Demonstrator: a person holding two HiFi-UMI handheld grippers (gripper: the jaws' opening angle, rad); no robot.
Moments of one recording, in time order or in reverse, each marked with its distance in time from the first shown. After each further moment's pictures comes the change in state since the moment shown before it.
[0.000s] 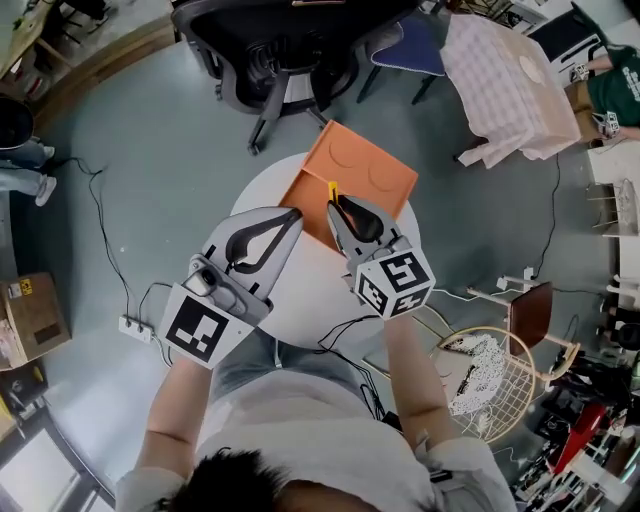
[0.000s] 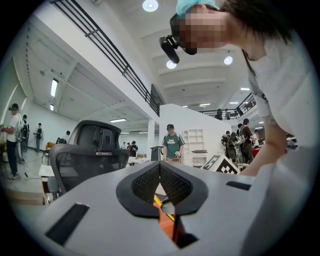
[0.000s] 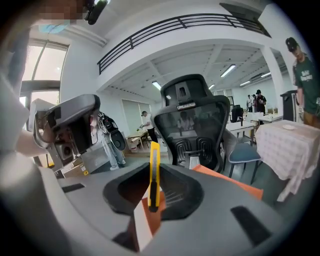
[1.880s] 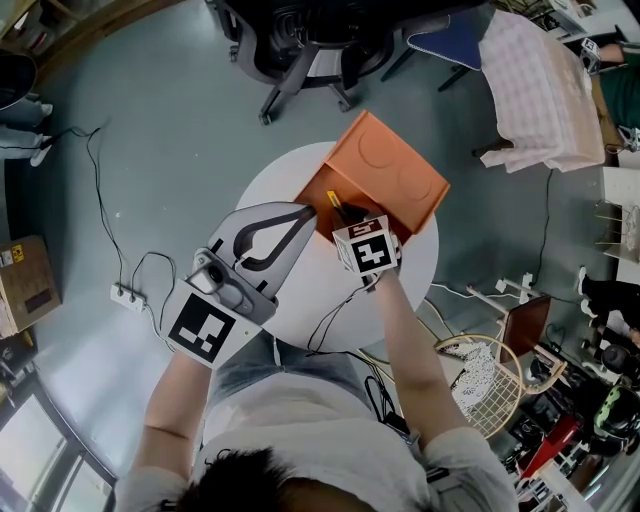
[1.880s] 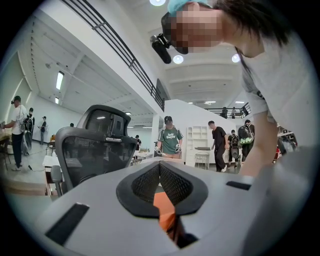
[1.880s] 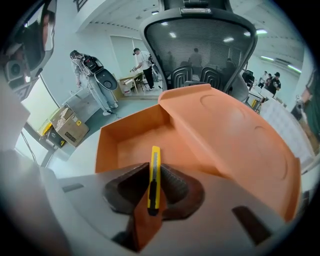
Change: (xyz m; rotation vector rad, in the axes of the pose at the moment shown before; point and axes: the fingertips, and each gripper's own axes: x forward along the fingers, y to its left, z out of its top) left arm 0.005 0.049 -0.050 -0.038 0.070 0.024; right arm 0.088 -0.046 -0.184 -0.078 0.712 -0.064
